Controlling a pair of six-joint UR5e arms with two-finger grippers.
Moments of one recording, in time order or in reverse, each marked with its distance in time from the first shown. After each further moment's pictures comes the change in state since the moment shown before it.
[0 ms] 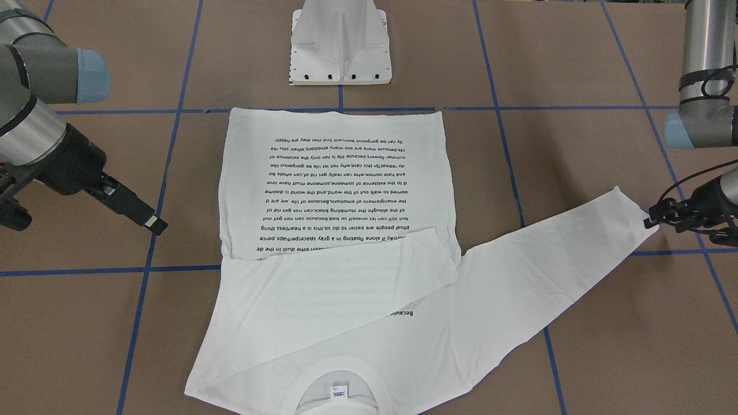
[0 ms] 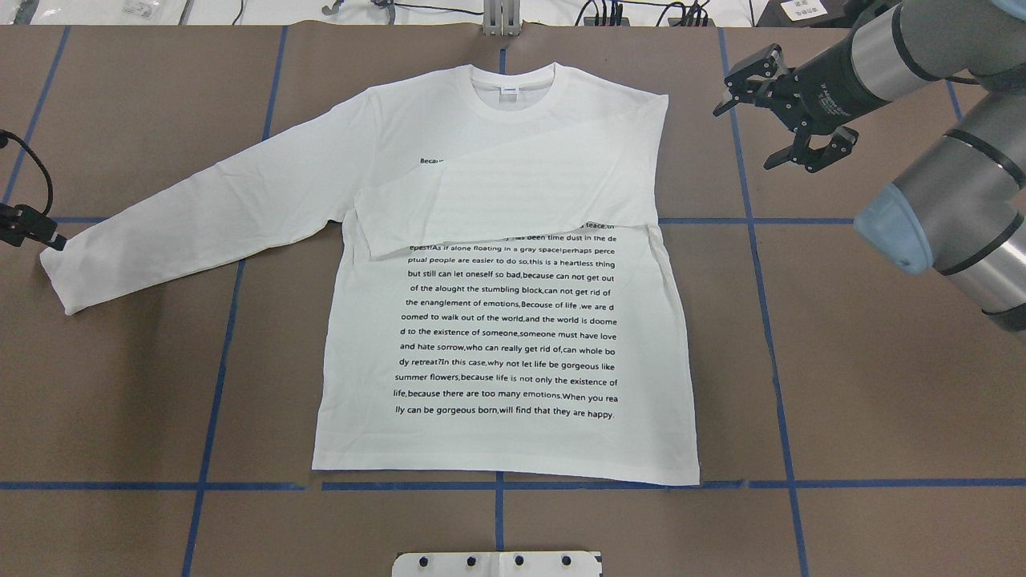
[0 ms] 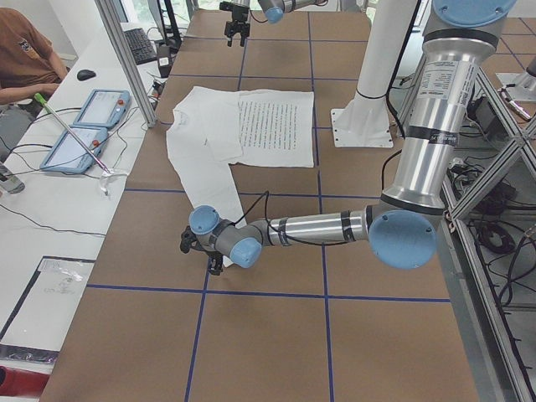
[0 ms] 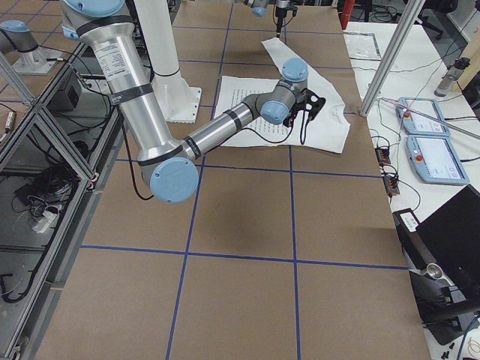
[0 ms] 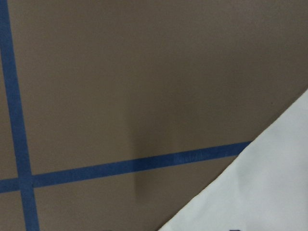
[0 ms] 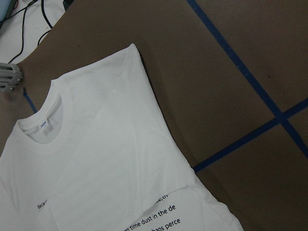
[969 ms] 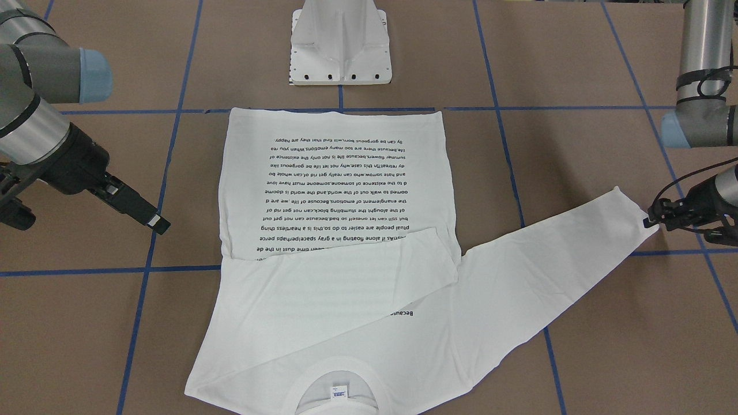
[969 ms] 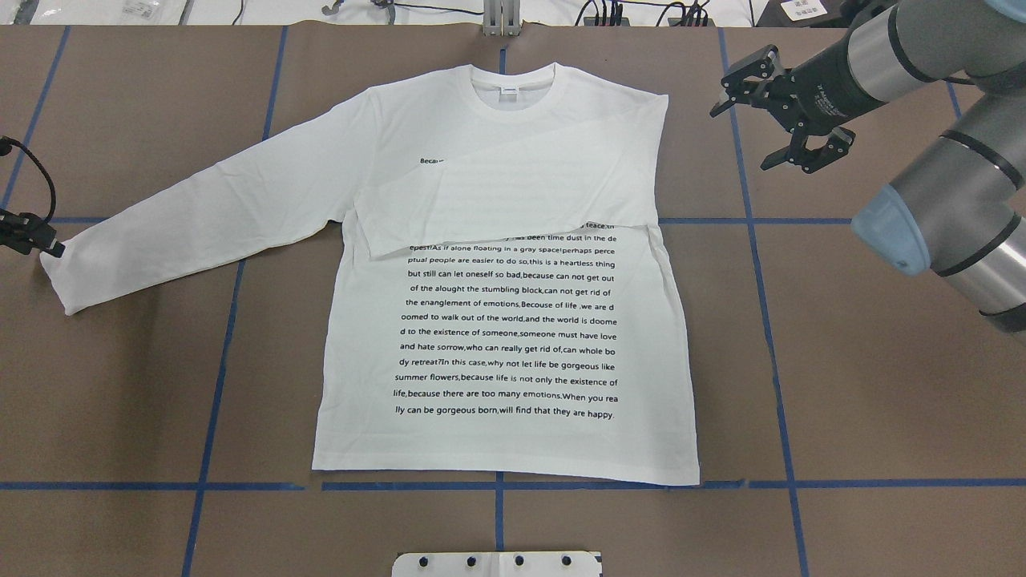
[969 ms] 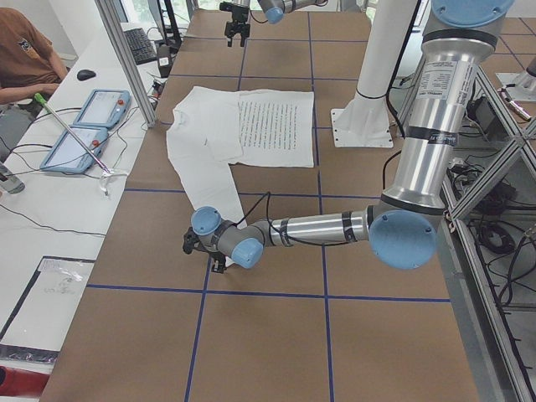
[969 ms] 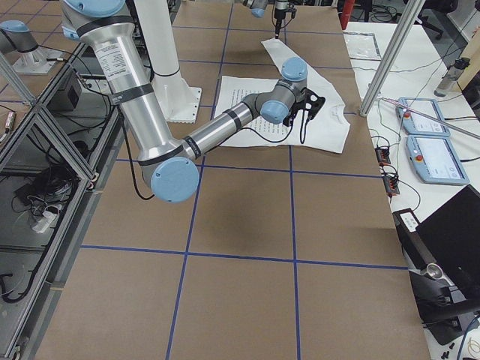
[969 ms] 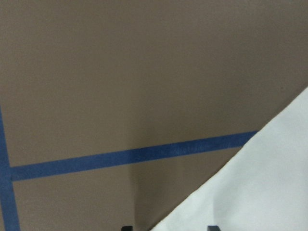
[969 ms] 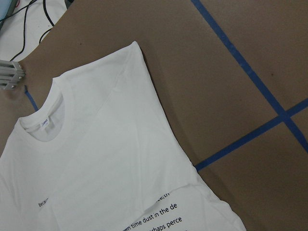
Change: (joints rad) left arm 0.010 0.008 0.000 0.004 0.003 -0.006; right arm -0.005 0.003 0.002 0.001 -0.002 0.001
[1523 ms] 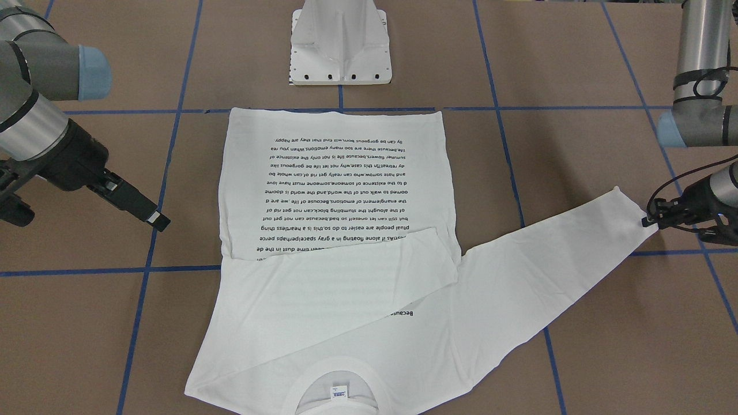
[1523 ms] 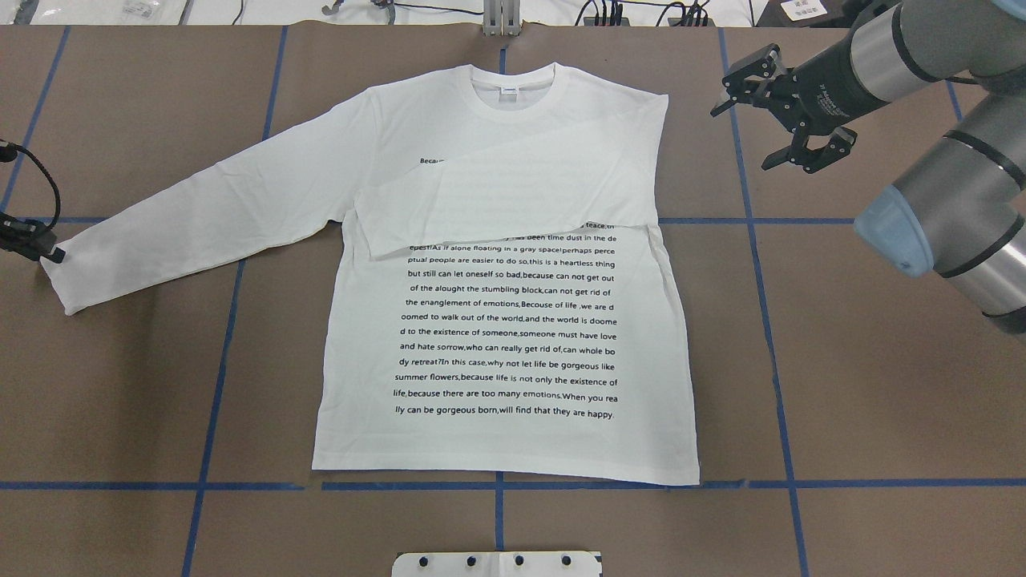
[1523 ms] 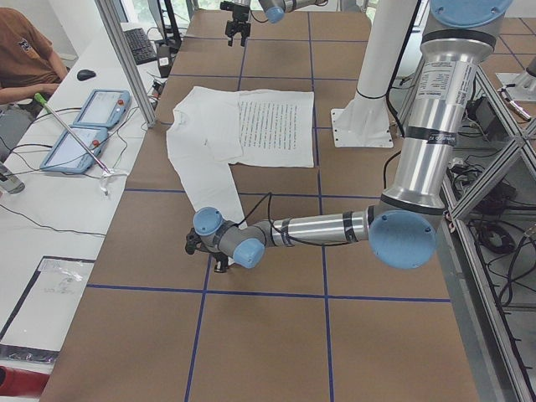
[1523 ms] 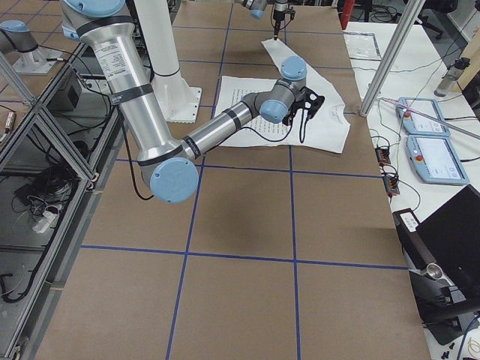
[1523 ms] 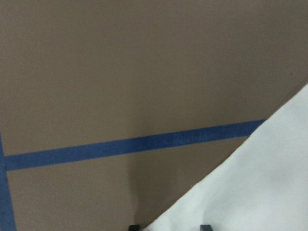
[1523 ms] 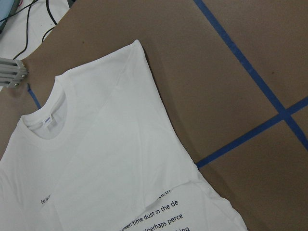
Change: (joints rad) left arm 0.013 0.003 -0.002 0.000 0.000 -0.008; right arm 0.001 -0.005 0.012 -0.001 0.002 0.000
